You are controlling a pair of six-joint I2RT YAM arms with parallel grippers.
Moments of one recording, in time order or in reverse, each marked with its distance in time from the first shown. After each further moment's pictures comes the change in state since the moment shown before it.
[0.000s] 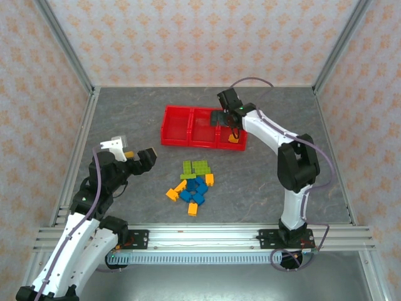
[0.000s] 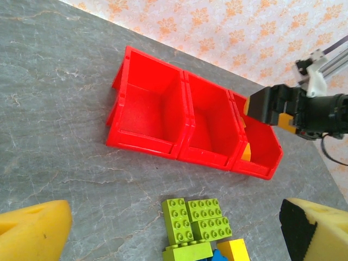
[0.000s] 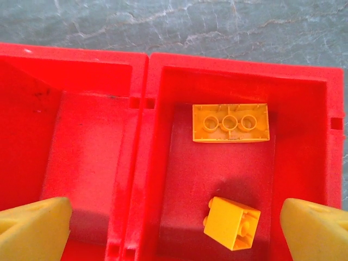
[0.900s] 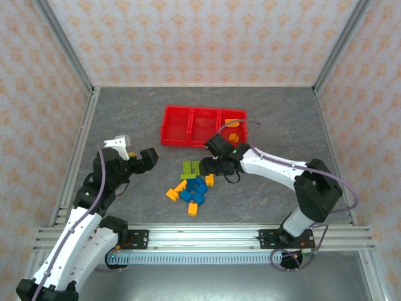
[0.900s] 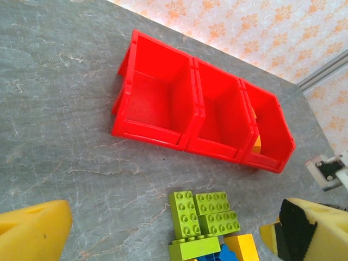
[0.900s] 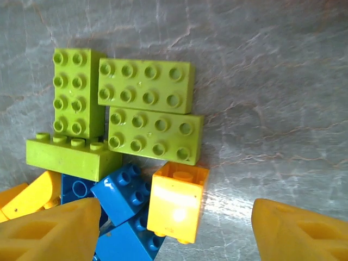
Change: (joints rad) left arm 0.000 0.048 0.000 0.000 0.001 0.000; right arm 0.326 -0.309 -0.516 0.018 -0.206 0.253
